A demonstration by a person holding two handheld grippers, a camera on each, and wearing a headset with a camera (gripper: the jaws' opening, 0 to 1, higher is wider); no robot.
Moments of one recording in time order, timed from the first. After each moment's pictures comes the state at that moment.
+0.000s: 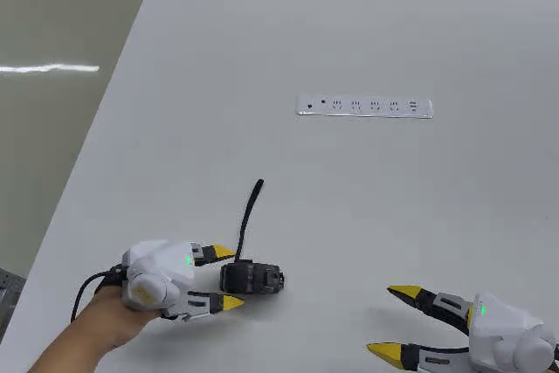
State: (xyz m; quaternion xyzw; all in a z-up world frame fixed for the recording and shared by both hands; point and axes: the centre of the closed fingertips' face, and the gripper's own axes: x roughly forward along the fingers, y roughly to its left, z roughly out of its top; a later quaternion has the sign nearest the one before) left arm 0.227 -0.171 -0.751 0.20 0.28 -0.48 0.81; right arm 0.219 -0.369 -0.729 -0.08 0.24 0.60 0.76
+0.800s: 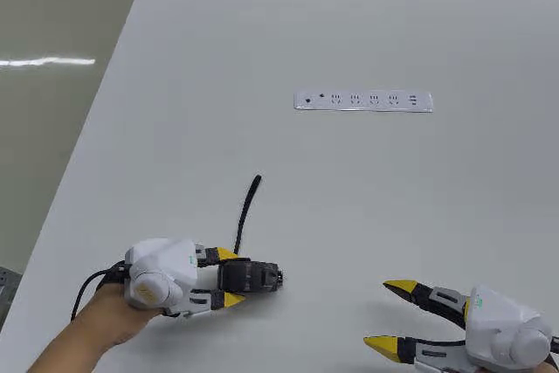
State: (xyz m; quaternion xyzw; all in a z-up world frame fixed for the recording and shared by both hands) left arm 0.228 -0.175 -0.759 0.21 0.29 -0.49 0.80; right arm 0.223 -0.366 -0.732 -0.07 0.24 0.61 0.75
